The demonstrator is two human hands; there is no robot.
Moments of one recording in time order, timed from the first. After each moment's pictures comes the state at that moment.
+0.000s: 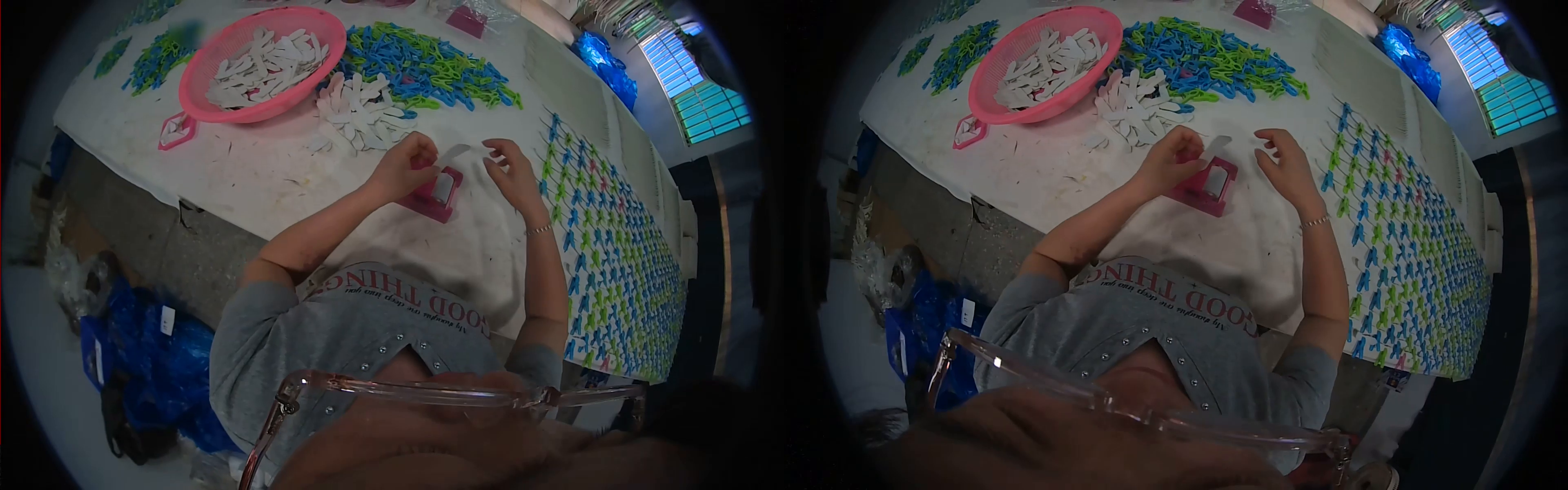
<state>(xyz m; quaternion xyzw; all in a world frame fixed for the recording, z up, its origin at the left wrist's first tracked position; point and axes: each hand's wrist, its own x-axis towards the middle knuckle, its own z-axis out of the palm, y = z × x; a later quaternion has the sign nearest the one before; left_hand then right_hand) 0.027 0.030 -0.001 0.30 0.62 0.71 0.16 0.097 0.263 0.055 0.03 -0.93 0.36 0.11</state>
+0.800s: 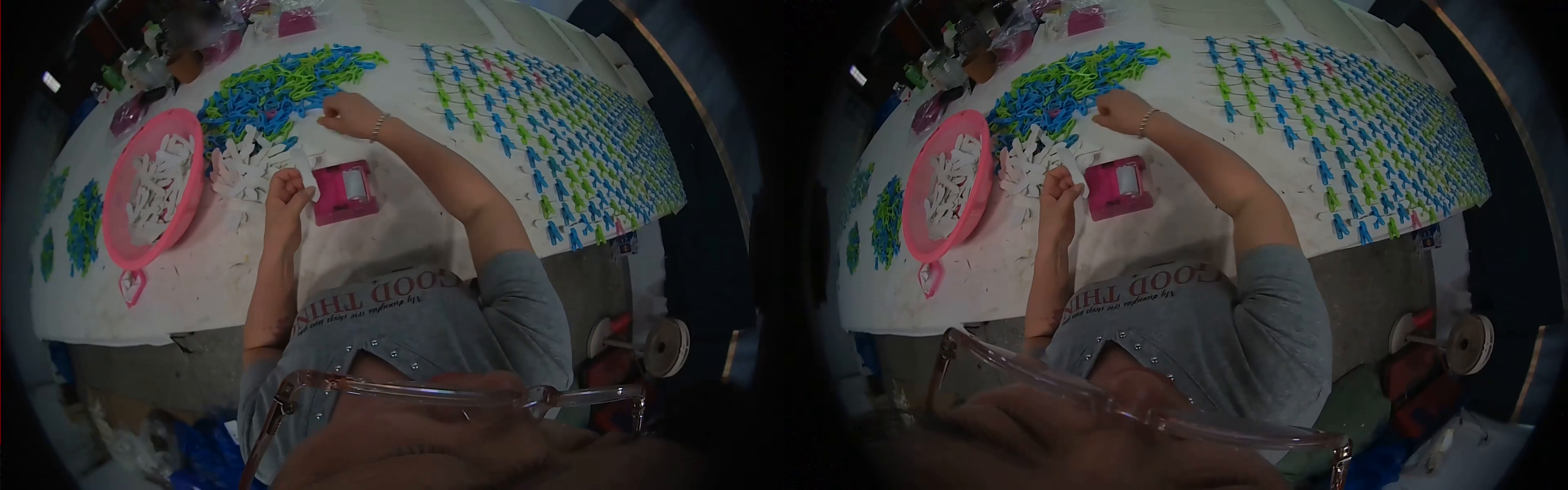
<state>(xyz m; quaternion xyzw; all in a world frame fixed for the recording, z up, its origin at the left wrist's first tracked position) 0.023 0.014 -0.013 0.22 0.53 0.79 0.23 0.001 0.262 0.019 0.02 -0.97 0.22 0.13</state>
